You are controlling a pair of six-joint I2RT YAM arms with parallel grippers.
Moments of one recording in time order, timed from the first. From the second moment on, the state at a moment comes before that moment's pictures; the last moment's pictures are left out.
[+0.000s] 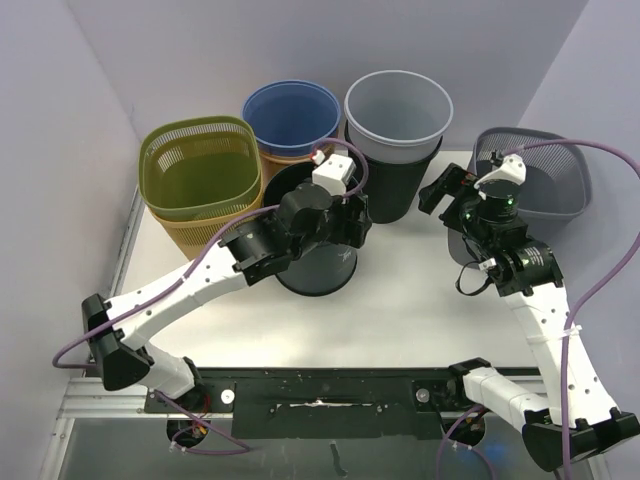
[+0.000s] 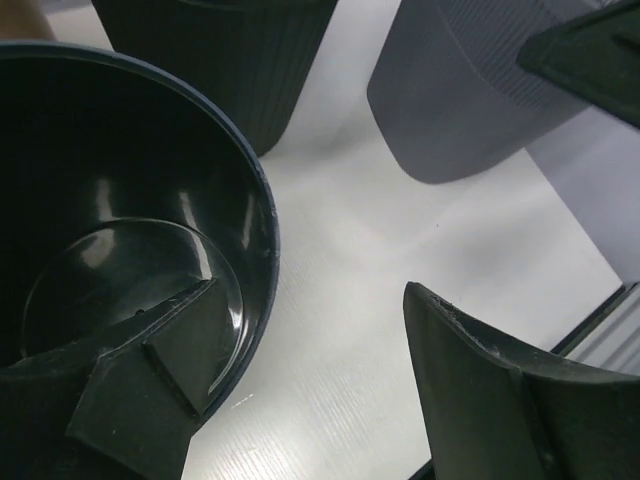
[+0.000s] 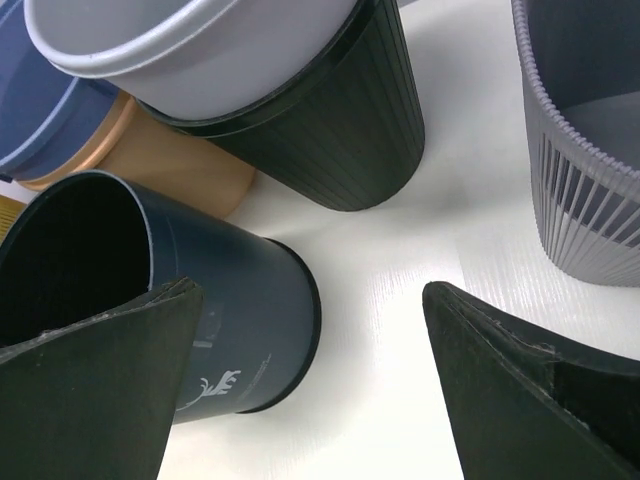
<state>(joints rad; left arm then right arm) -1.01 1.49 1.52 -0.41 -0.30 -0.42 0.26 1.00 1.25 -0.65 0.19 0.55</state>
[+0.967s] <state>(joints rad) -1.18 1.36 1.33 -0.20 -0.15 -0.11 0.26 0.86 1.14 -0.84 0.31 0.54</state>
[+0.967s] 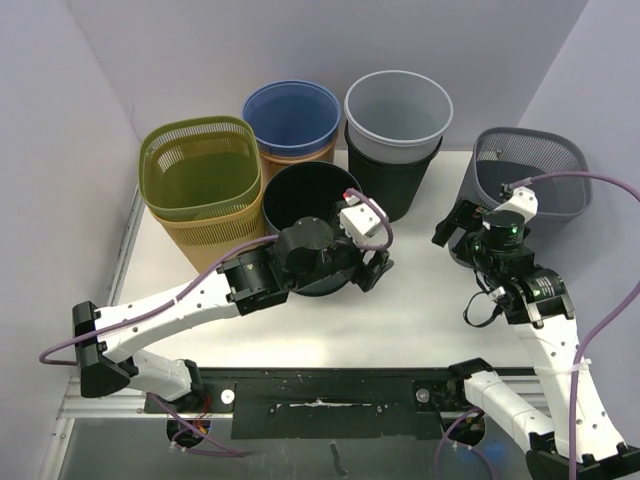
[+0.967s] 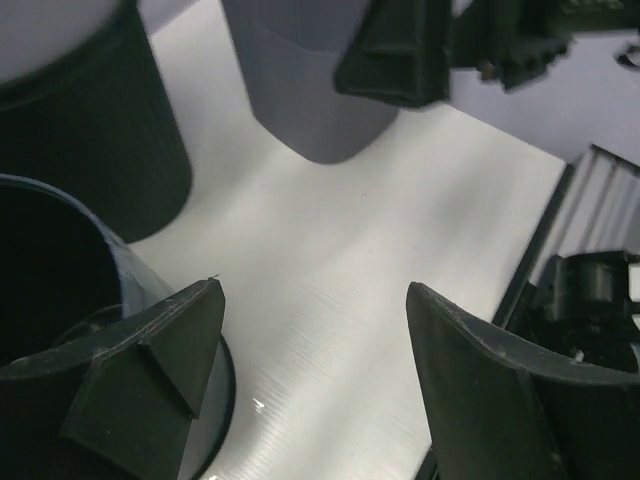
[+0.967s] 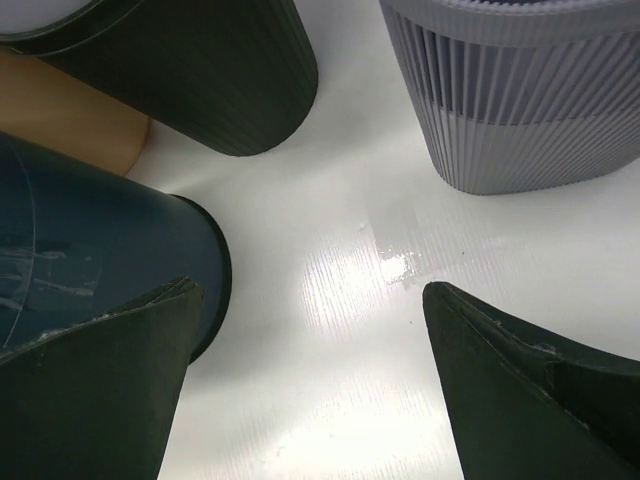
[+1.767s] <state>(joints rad) -0.98 1.86 1.90 -0.79 -0.22 -0.16 0.26 0.87 1.14 -0.85 0.35 0.56</state>
